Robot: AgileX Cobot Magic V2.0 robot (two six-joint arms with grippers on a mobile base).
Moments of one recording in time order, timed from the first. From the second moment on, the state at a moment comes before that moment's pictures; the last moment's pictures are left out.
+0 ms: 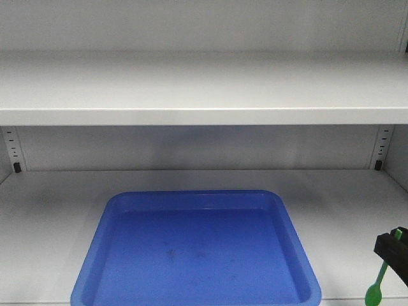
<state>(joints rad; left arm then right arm) -0.32 0.56 -0.58 -0.42 0.31 0.47 0.26 0.66 -0.51 1.67 0.13 -1.72</state>
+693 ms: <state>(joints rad) -0.32 0.56 -0.58 -0.42 0.31 0.47 0.26 0.66 -0.51 1.67 0.13 -1.72</state>
